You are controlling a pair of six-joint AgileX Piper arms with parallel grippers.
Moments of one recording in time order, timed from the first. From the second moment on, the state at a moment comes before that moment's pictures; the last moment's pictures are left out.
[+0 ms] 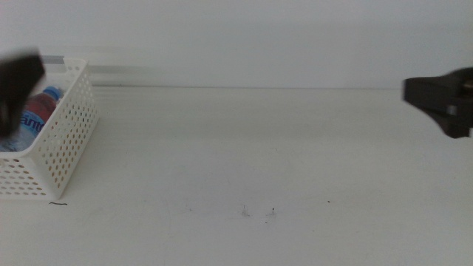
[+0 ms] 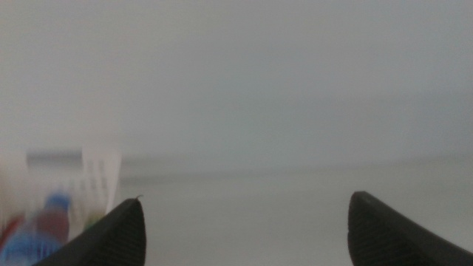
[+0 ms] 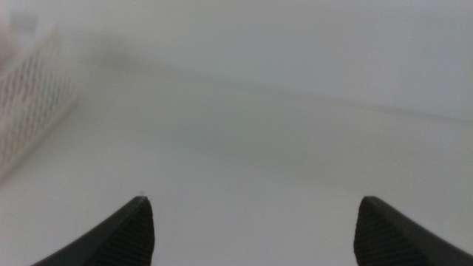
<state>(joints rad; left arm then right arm) -0.20 0.62 -0.73 -0.14 0.36 0.03 0.46 0.88 -0.91 -0.07 0.57 0.19</state>
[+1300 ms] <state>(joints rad) -0.01 0.00 0.00 -0.16 0.28 0.03 0.02 0.00 0.00 -0.03 0.25 0.19</state>
